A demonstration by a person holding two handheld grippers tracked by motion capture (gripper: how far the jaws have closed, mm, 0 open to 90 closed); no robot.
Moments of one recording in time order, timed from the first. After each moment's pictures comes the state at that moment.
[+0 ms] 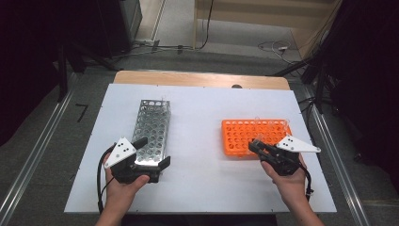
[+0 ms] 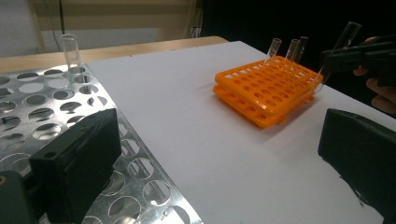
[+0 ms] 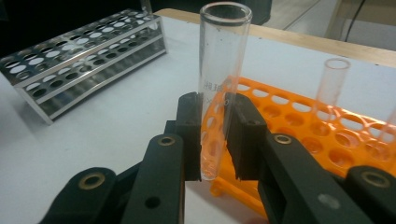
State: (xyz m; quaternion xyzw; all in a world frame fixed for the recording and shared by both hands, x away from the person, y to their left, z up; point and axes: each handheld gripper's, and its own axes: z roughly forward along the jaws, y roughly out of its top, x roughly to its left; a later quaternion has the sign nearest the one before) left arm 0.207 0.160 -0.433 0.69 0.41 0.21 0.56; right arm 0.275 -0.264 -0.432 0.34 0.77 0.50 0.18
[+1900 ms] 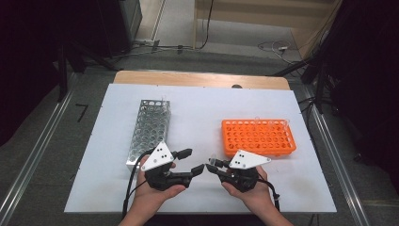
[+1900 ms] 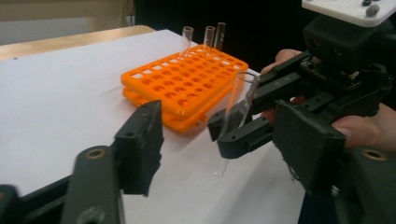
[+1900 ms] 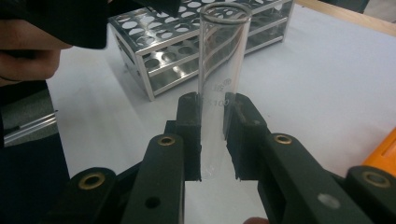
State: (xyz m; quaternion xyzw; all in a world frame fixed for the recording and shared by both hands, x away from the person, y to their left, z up) left arm 0.207 0.084 -0.428 0.74 0.32 0.12 0.58; right arm 0.239 -0.165 -0.448 0.22 0.84 0.49 0.11
